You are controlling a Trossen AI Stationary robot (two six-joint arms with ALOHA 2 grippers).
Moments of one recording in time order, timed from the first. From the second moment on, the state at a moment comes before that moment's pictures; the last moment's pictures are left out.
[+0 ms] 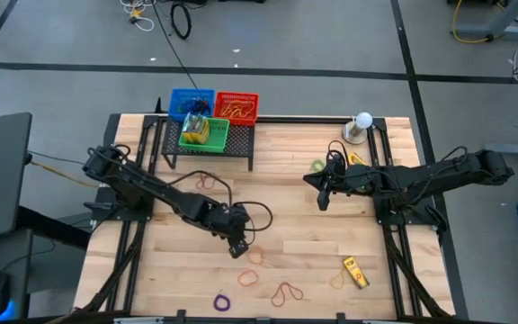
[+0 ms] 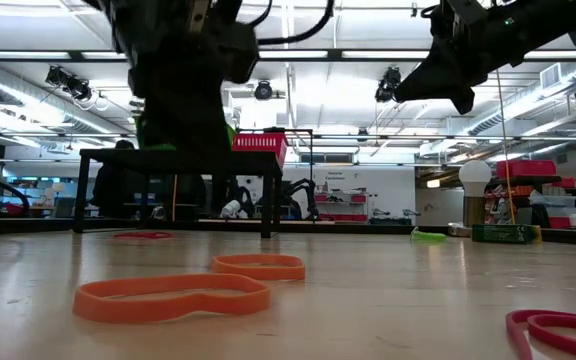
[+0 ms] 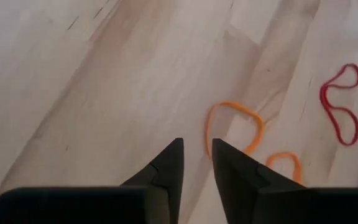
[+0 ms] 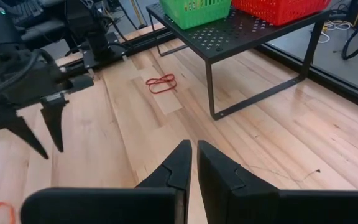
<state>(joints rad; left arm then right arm) -0.35 1.70 1.04 -0.34 -0.17 -0.85 0.09 0.96 0.55 -0.01 0.36 0.38</state>
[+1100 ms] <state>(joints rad) -0.41 1.97 1.26 -0.44 -0.13 -0.81 0.09 0.96 0.55 -0.02 0.36 0.38</state>
